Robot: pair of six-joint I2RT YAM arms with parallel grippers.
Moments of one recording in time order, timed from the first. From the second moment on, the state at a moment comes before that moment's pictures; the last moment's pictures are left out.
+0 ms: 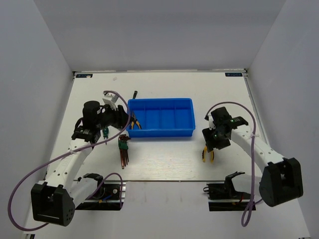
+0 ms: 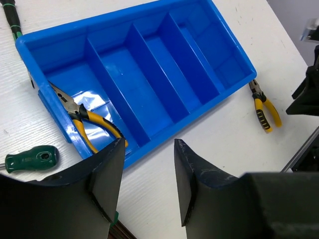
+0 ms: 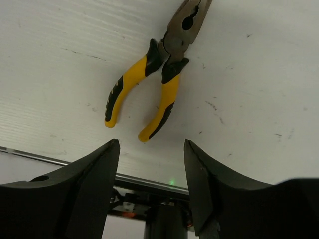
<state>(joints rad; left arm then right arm) -0.17 1.00 0.72 -0.14 0.55 -0.17 0.36 1.19 0.81 -0.93 -0.02 0.02</state>
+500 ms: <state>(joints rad) -0.18 0.99 0.72 -0.13 0.55 -0.17 0.26 1.32 0.81 -0.89 -0.13 0.04</state>
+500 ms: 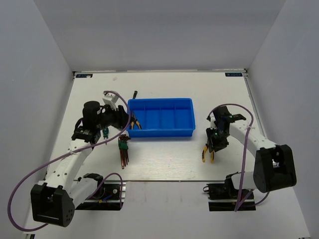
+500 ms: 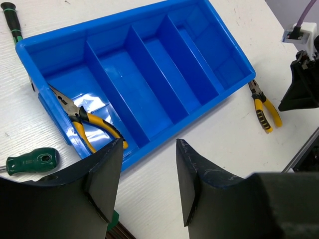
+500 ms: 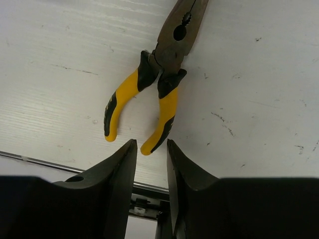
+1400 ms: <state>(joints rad) -0.18 0.96 0.71 -0.13 0.54 -0.17 0.22 1.58 0.86 -0.87 -0.05 0.11</state>
